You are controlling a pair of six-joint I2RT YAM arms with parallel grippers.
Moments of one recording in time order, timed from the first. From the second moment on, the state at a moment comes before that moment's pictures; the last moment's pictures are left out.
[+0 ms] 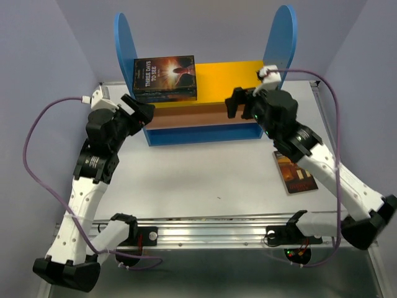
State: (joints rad) left arm -0.21 0.94 1.15 -0.41 -0.04 -0.76; right arm 0.68 1.34 1.47 -0.24 0.34 0.19
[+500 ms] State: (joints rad) left arm -0.27 0.77 0.67 -0.31 0.21 -0.77; right arm 0.53 0.83 0.75 -0.59 0.58 0.66
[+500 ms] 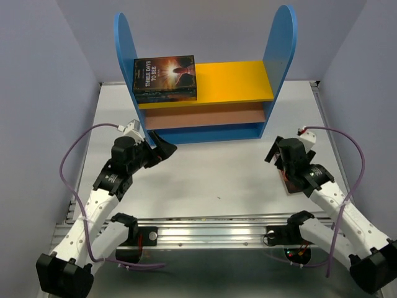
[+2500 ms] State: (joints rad) left arm -0.59 1.10 0.58 0.00 0.16 -0.85; right arm 0.48 1.08 0.56 -0.30 0.04 0.82
